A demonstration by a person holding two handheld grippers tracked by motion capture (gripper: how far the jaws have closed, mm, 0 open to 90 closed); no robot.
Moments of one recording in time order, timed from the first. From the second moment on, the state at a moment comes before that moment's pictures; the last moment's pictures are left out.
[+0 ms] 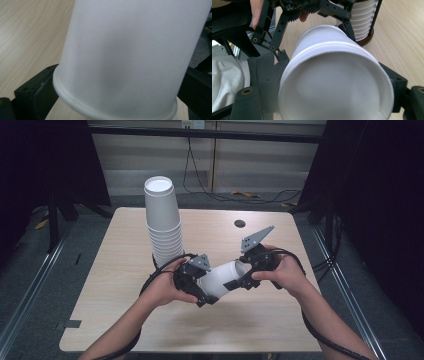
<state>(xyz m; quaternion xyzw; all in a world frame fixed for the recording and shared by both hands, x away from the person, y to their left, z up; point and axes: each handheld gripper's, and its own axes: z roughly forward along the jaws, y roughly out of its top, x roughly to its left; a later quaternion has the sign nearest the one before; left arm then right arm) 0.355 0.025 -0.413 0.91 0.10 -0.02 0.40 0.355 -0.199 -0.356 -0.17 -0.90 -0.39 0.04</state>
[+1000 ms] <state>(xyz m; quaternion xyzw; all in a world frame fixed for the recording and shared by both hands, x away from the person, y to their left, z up) 0.354 0.019 -0.416 0.92 0.09 -0.03 0.38 0.353 -0.197 -0.356 -0.16 -0.90 -0.41 0.05</state>
